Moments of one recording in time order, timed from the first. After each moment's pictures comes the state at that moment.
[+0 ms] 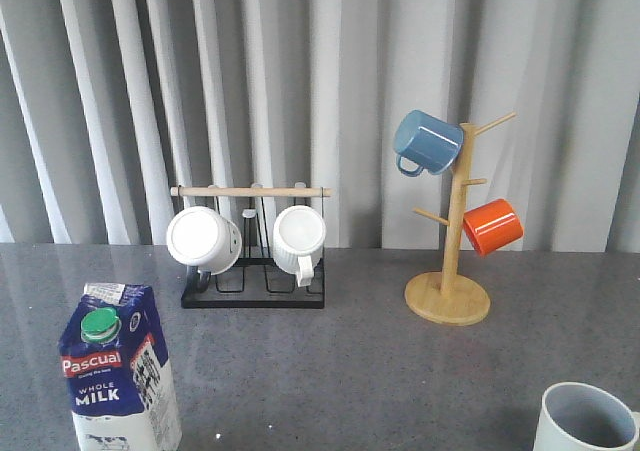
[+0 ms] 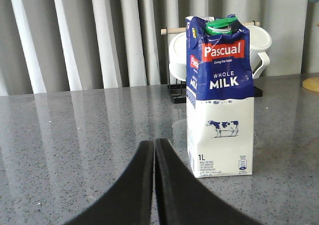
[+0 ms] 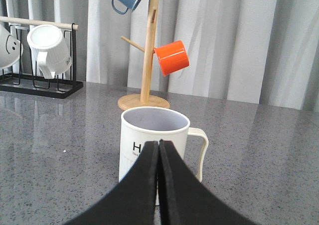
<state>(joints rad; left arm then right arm) -0.04 -0.01 0.02 -0.06 0.05 0.09 0.06 -0.01 0.03 0.01 0.02 -0.07</state>
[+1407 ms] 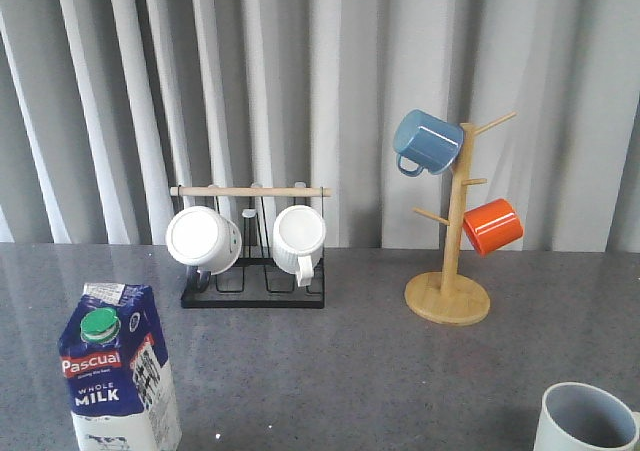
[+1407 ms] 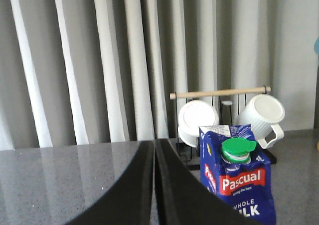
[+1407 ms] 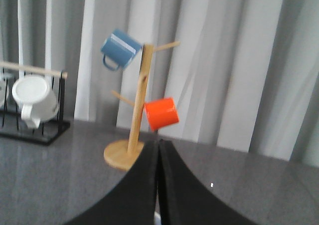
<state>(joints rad) -0.04 0.53 -0.38 -0.10 -0.12 0.14 0.06 0.52 -0.44 0.08 -0.02 -0.21</state>
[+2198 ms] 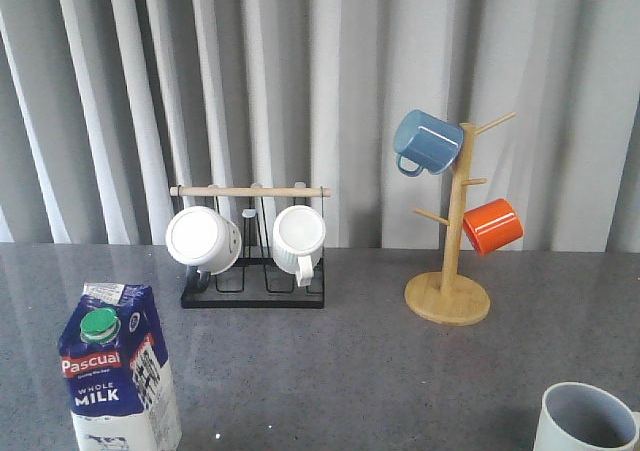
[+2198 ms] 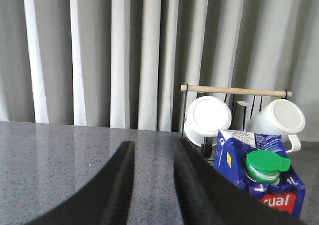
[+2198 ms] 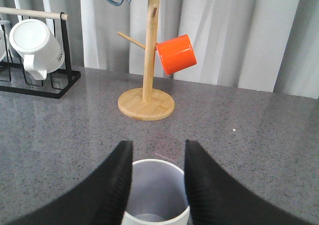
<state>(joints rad) -0.04 0.72 -0.39 -0.21 -0.30 0.12 0.06 0.68 -0.47 0.13 0.05 -0.18</state>
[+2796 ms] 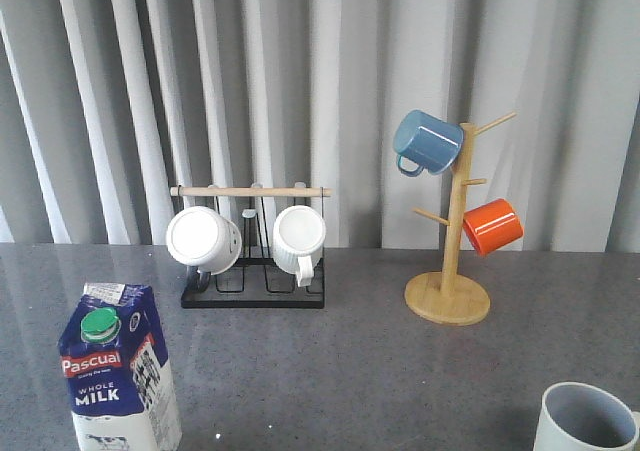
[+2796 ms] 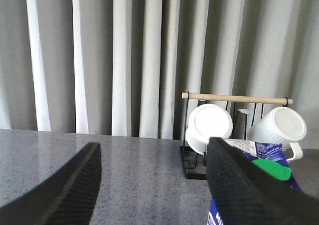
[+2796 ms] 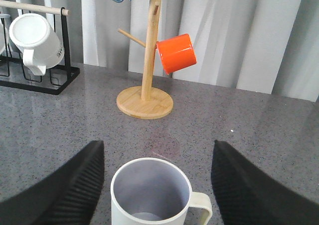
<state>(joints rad) -0.04 0.72 -0.39 -0.21 -0.32 0.12 0.06 0.68 -0.47 0.13 0.05 -0.20</state>
